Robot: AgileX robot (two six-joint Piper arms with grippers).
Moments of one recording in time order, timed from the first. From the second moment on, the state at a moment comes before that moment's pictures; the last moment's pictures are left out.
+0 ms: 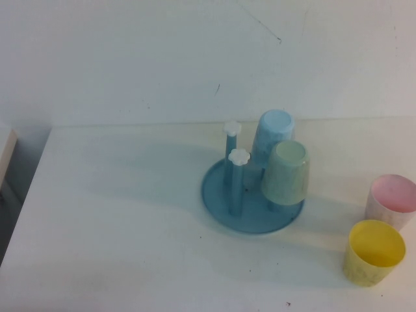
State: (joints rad) right arm -0.03 0.62 -0.70 0.16 0.95 -0.39; left arm 0.00 -0.01 0.02 0.01 0.36 -0.05
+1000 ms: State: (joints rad) right arm 0.35 1.80 -1.70 0.18 1.29 -0.51; left arm 0.00 -0.01 0.02 0.01 0.36 -0.05
